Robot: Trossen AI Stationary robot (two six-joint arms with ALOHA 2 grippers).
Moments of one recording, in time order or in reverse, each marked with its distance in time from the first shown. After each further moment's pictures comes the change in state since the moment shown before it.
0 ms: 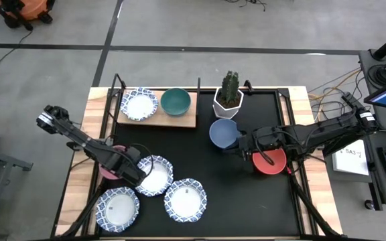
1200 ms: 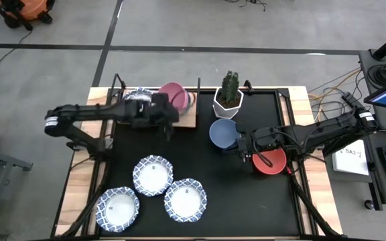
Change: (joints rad) left arm 0.701 0.128 0.398 0.379 -0.327 1.841; right arm 0.000 0.011 -0.003 -0.011 -0.001 -0.100
